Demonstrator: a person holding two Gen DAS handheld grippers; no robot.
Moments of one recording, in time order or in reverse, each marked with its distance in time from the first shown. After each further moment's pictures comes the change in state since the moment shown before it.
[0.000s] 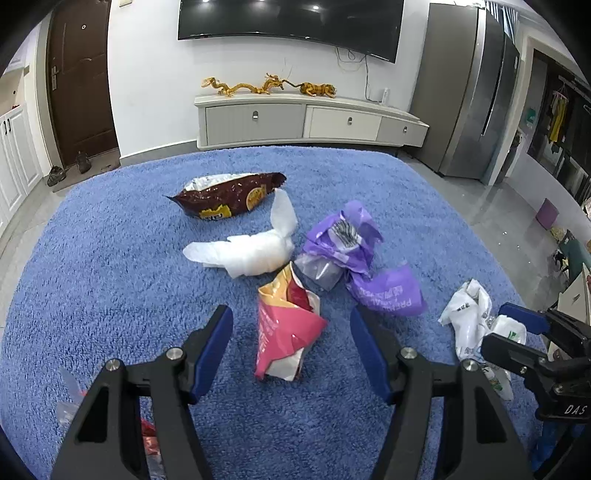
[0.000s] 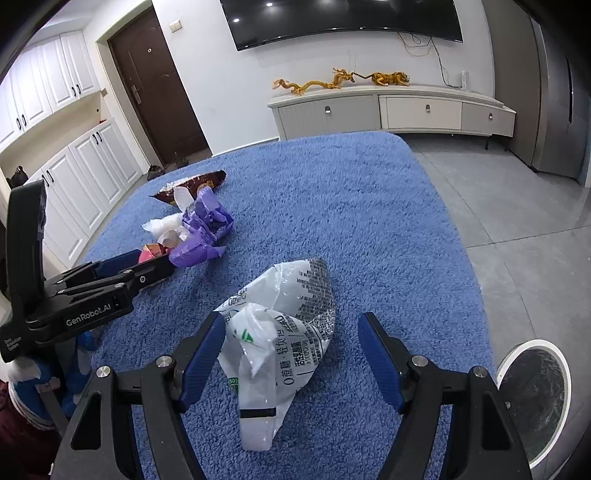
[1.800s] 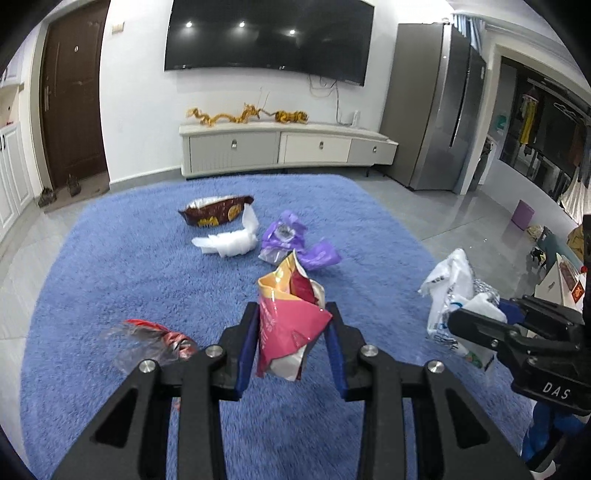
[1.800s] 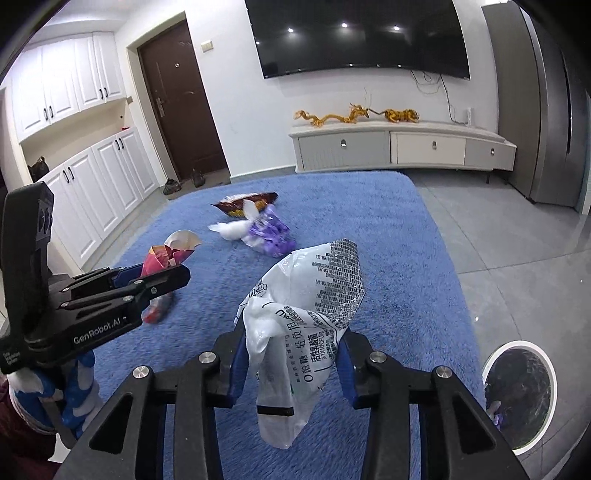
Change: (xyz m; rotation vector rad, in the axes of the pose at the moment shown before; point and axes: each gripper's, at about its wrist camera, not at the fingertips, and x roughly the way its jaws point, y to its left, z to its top) left arm -0.125 -0.023 -0.048 0.050 -0.116 -0.073; right arm -0.087 0.058 -0.036 -0.076 -0.131 0.004
